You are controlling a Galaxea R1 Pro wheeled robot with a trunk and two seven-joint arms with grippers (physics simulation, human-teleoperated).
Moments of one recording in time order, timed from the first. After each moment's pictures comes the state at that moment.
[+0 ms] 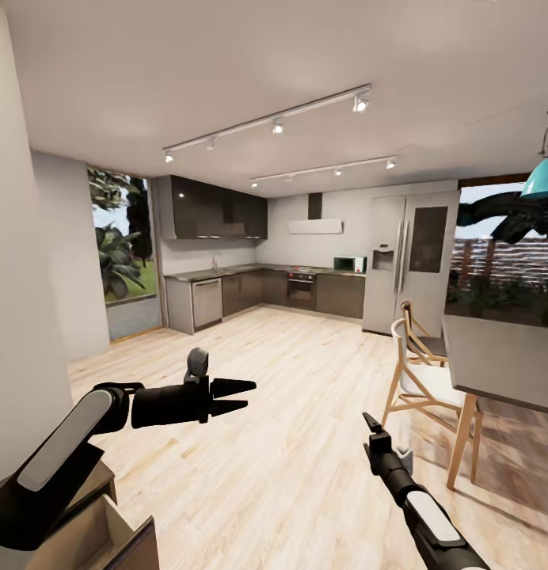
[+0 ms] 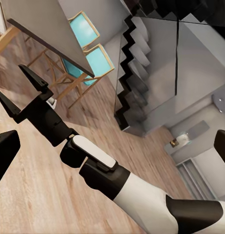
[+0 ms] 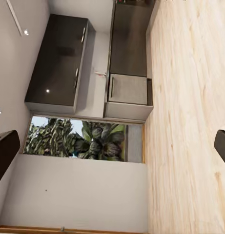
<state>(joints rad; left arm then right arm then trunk) -0.53 0.35 -0.36 -1.59 1.72 1.05 0.02 -0.45 -0.03 -0.13 -0.57 -1.34 0.17 0.40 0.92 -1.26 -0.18</state>
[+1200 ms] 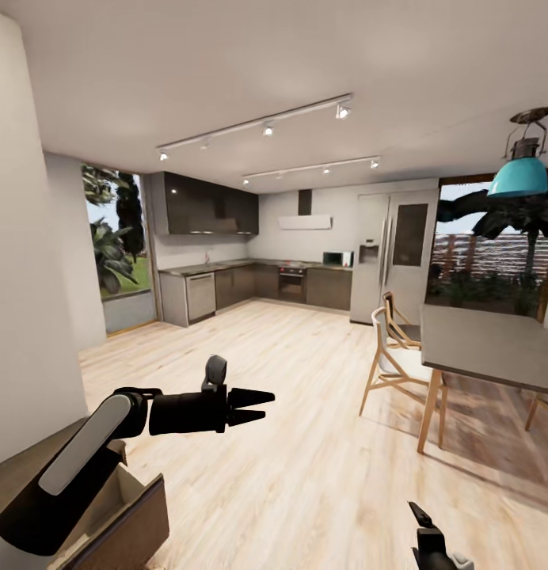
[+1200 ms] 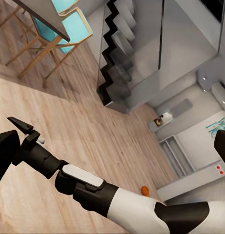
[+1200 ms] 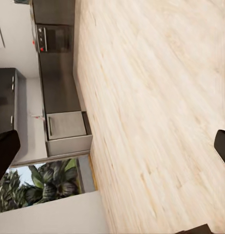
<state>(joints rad) -0.53 0.30 -0.42 -1.59 1.71 1.05 0.02 -0.22 -0.09 -0.30 -0.48 -1.33 0.17 0.41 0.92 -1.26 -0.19</state>
